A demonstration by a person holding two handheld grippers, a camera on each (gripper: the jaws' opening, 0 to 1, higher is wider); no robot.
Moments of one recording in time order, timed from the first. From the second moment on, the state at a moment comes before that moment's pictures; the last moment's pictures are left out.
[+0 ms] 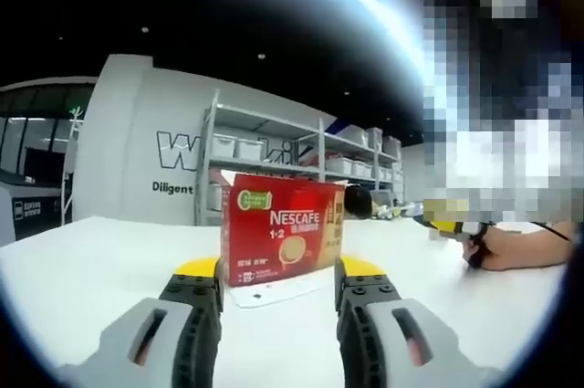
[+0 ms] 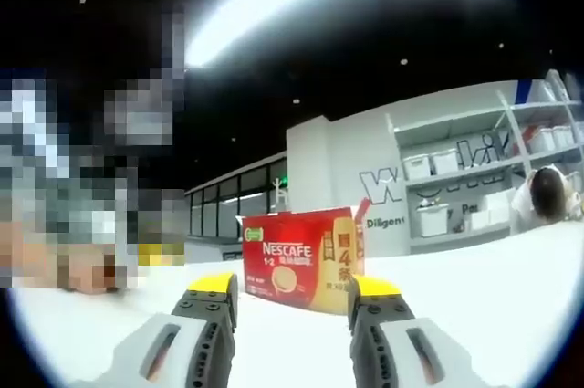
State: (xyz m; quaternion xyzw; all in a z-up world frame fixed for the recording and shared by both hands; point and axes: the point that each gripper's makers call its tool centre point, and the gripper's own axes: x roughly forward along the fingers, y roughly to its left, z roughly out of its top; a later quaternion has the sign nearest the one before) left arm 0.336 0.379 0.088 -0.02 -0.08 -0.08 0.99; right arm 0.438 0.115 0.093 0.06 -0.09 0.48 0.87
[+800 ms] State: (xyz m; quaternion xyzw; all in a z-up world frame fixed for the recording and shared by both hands) left arm 0.343 0.381 0.090 -0.02 -0.08 -0.07 0.99; right arm 0.447 0.120 0.090 0.06 -0.09 0.48 0.87
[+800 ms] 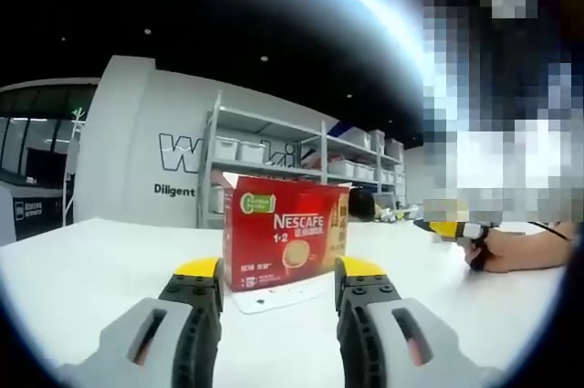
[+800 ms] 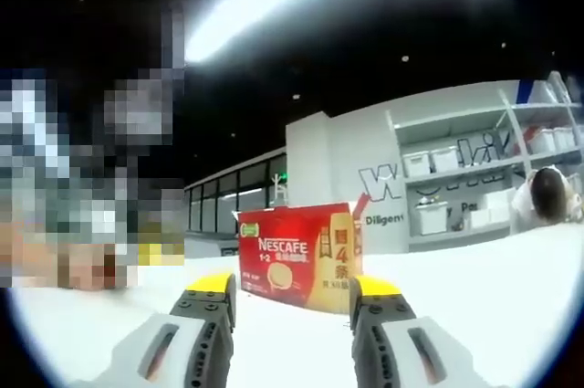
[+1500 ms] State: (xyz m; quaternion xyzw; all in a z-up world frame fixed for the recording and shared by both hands) left arm 0.363 0.387 0.090 -0.02 -0.08 -0.07 0.99; right arm 0.465 0.130 0.090 0.05 -0.09 0.49 0.87
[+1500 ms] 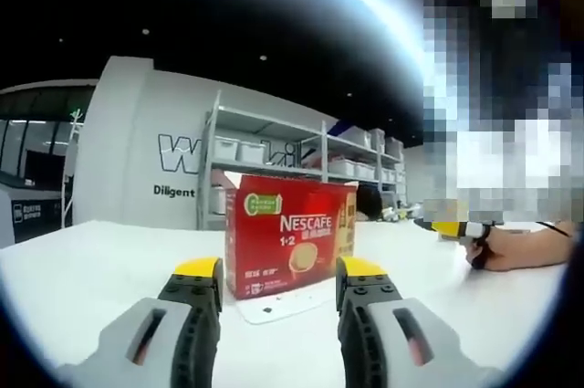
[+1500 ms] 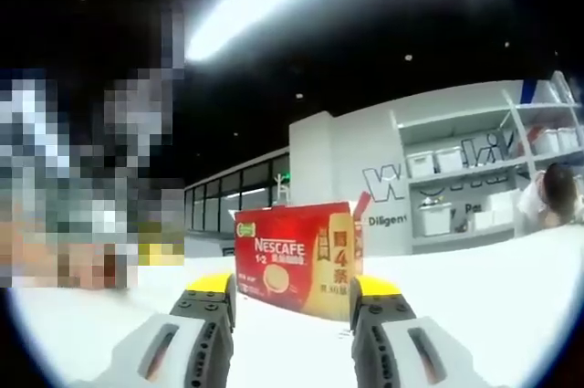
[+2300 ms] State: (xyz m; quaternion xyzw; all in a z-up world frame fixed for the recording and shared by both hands) left arm 0.356 0.379 0.089 -0.02 -0.08 -0.07 0.99; right arm 0.488 0.133 0.095 0.08 -0.08 0.49 0.86
